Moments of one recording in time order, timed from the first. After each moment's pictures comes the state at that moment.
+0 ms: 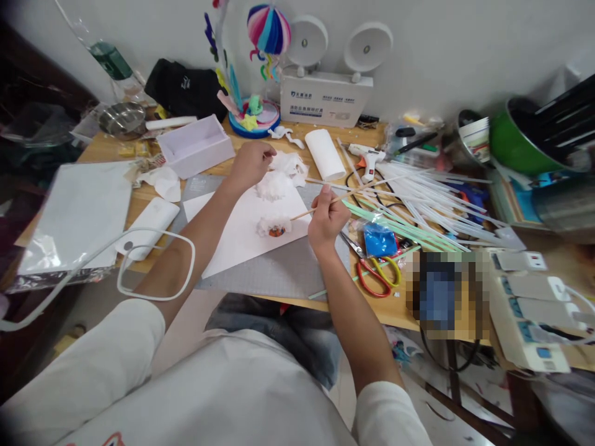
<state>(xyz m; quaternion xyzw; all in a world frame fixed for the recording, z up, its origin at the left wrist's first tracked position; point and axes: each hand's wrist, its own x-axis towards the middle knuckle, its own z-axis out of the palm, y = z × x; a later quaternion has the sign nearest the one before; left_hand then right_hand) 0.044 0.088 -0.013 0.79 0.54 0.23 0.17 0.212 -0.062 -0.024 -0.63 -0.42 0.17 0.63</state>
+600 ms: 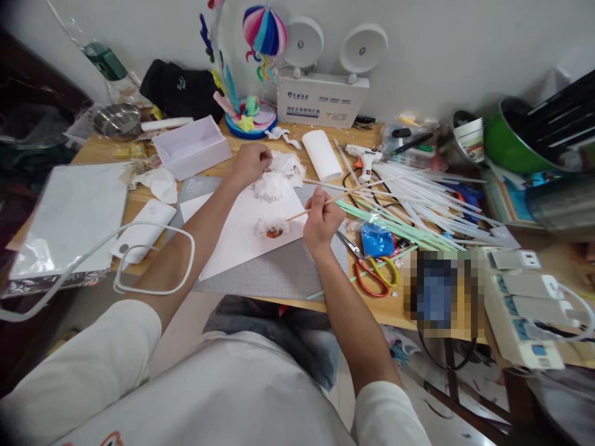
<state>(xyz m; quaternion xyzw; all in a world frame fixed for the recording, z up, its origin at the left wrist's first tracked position) 0.044 0.108 -0.031 0.77 0.56 0.24 0.20 0.208 -0.066 -0.021 -0.63 -0.45 0.17 0.61</state>
